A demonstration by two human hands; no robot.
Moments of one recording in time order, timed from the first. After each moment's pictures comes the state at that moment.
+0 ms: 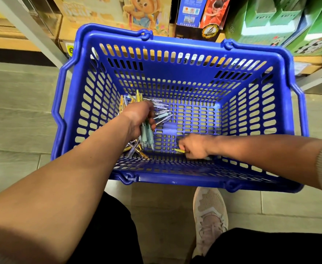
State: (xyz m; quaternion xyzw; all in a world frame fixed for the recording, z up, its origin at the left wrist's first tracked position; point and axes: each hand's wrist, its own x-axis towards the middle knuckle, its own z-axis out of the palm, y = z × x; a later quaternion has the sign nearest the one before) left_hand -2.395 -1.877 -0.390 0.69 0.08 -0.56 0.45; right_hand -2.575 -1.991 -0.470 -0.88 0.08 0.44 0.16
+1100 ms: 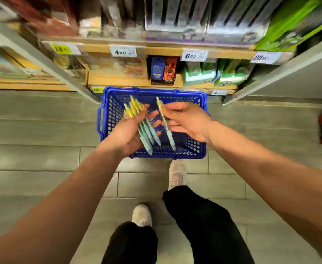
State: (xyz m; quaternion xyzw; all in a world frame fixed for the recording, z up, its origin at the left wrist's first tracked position) left_hand -2.456 -1.865 -0.039 0.52 0.16 -0.61 0.58; right_hand -2.583 -1.997 -0.034 -0.46 0.44 0.05 0.77
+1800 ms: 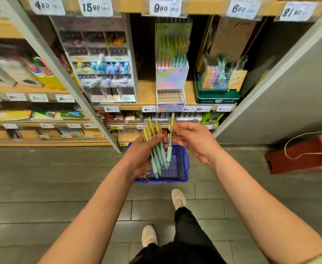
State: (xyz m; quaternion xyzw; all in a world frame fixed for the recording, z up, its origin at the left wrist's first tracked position) left_hand -2.514 -1.785 0.437 0.54 -0.04 -0.59 0.59; right_hand -2.643 -1.921 0.437 -0.46 0.39 -0.16 0.78
